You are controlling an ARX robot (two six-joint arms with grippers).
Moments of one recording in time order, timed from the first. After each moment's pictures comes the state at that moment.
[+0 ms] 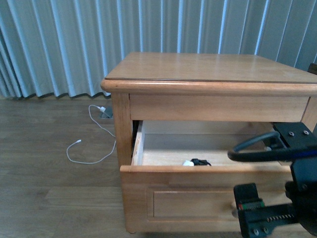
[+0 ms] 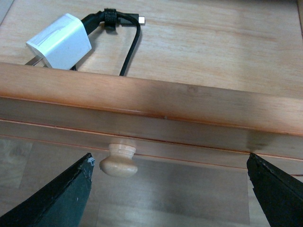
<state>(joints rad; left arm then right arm) 0.00 0.00 0.01 0.00 0.00 0.00 0.28 1.68 0.60 0.43 0.08 0.07</state>
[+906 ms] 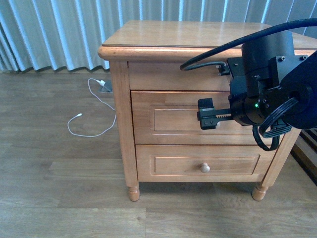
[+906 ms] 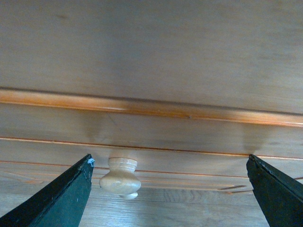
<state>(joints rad) 0.00 0.00 0.01 0.00 0.00 0.00 0.26 2.17 1.25 0.38 0.20 0.02</state>
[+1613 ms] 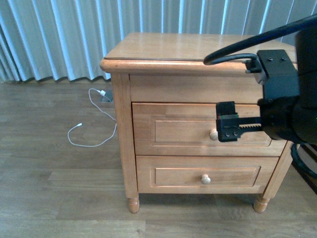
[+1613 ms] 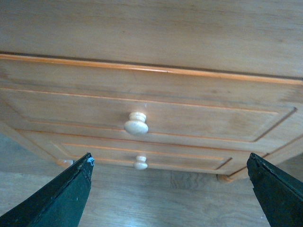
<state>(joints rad) 0.00 0.00 0.01 0.00 0.00 0.00 0.26 1.80 0.86 0.47 0.14 0.05</state>
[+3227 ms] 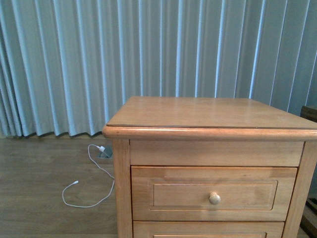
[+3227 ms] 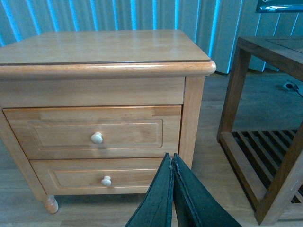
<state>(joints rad) 0.00 0.00 0.01 0.00 0.00 0.00 0.00 0.54 0.07 0.46 0.00 0.00</state>
